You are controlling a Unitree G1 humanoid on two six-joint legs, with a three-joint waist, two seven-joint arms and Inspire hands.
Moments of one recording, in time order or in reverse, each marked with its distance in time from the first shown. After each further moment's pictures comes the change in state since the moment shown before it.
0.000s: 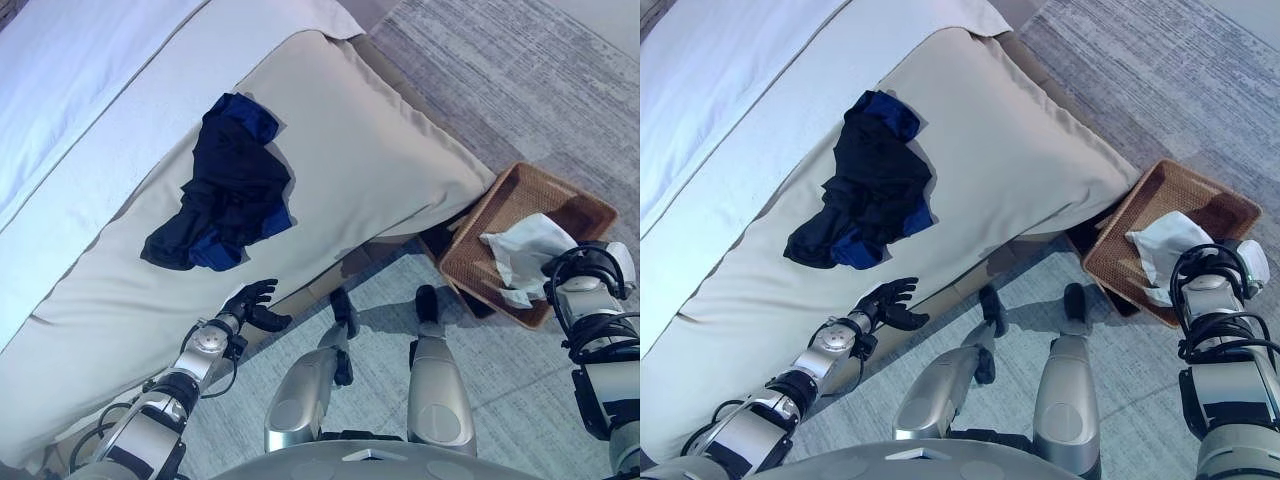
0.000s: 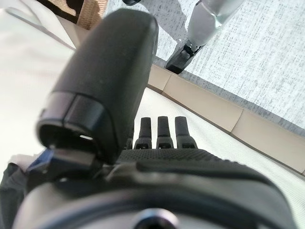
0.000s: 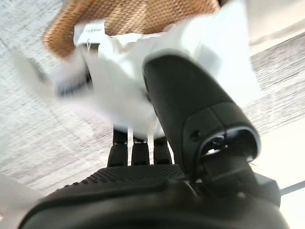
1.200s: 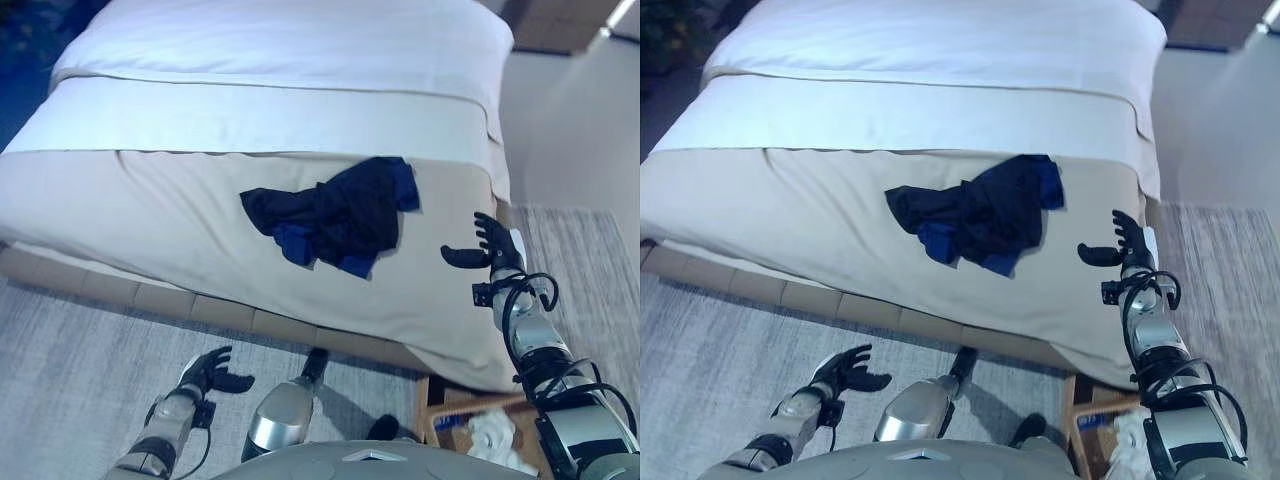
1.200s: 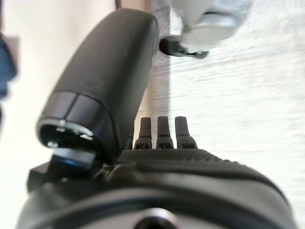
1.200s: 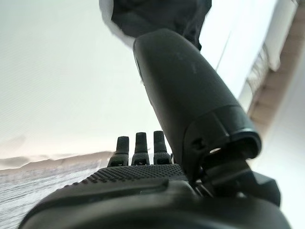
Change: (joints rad) left arm 0.257 -0.011 0.267 0.191 0.084 0.020 0.033; right arm 0.201 0.212 0.013 -0.276 0.142 -0.277 0.158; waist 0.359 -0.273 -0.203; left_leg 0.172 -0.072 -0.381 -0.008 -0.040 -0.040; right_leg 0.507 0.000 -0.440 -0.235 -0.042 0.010
